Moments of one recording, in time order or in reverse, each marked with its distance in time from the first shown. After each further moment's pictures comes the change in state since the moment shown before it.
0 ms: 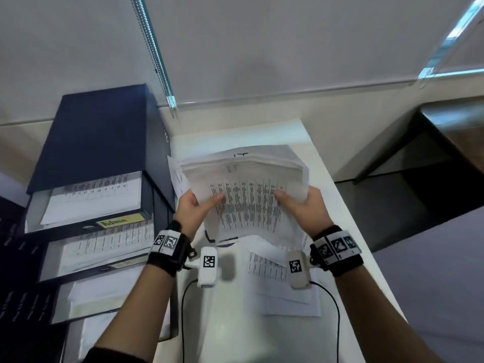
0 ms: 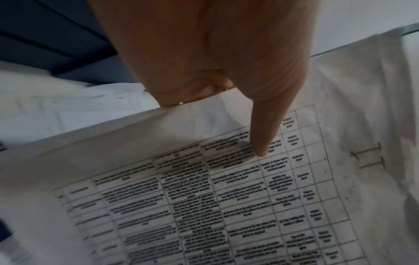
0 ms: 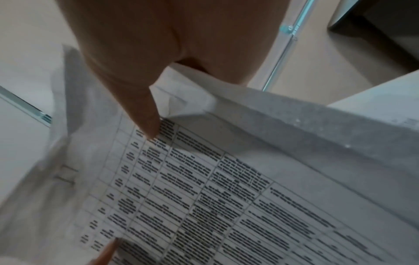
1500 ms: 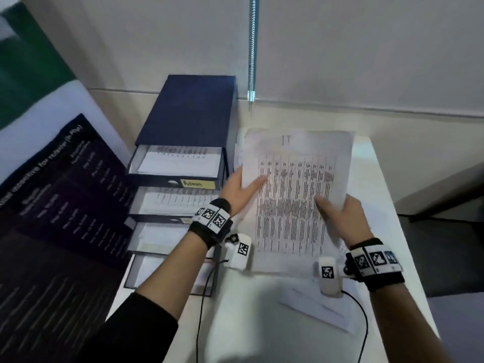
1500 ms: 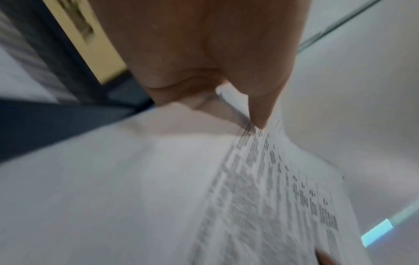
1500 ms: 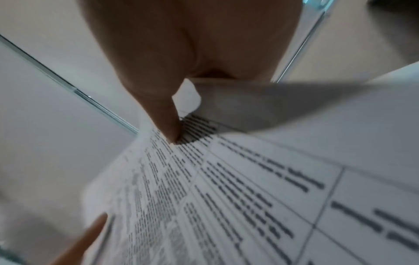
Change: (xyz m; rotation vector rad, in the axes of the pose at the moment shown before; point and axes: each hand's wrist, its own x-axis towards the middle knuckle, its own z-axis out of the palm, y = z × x) left_hand -0.038 0.029 -0.055 0.309 0.082 -0.033; right_hand -0.024 -0.020 0.058 -0.301 -0.093 0.073
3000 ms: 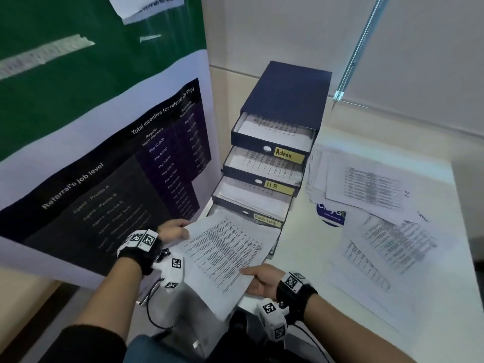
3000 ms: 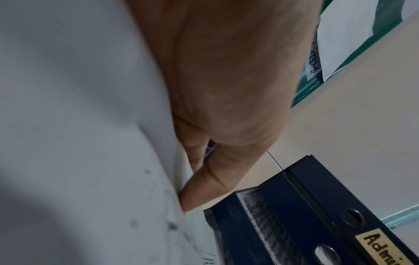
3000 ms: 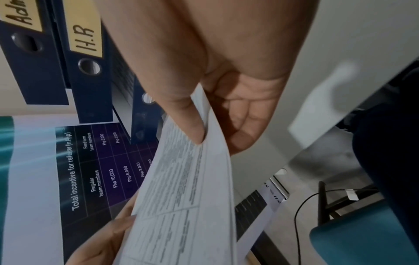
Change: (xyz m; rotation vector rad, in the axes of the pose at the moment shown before) left_hand -0.258 -0.214 -0.243 0.126 0.106 -0.693; right_hand -0.197 0.079 0.280 0.260 -0.831 0.892
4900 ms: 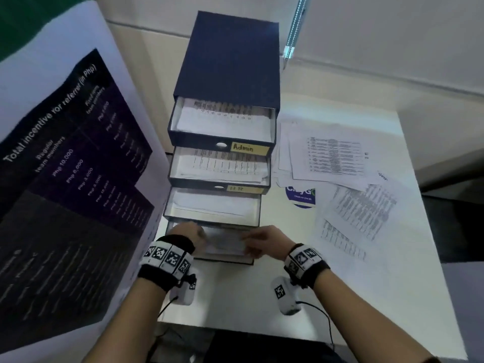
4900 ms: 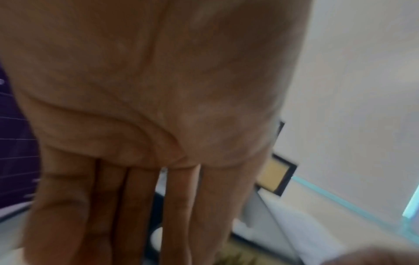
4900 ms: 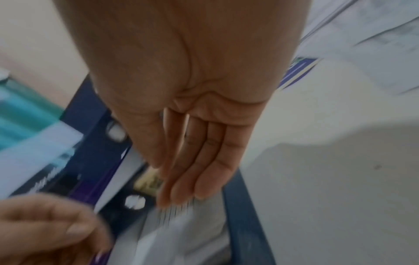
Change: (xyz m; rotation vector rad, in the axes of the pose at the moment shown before) left_hand 0.090 0.117 0.084 0.920 -0.244 0.253; right_hand 0.010 -0.100 -0.076 -0.586 0.243 -0.388
